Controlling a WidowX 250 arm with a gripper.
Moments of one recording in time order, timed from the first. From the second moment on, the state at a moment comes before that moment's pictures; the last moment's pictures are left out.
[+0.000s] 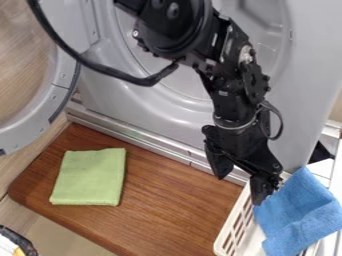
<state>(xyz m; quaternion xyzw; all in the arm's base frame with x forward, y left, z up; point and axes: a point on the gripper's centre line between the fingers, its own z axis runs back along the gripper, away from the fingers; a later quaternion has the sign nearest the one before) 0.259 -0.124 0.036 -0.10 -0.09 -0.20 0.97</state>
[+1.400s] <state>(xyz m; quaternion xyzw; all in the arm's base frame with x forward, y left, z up) 0.226 0.076 0.006 -0.06 -0.09 0.01 0.99</state>
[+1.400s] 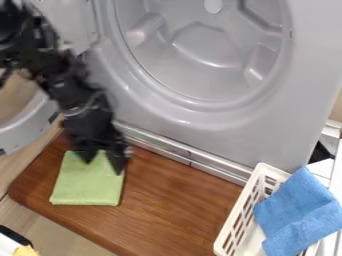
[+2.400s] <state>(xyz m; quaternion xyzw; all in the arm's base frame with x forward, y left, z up) 0.237 0.121 -0.073 -0.03 -0.08 0.05 1.00</state>
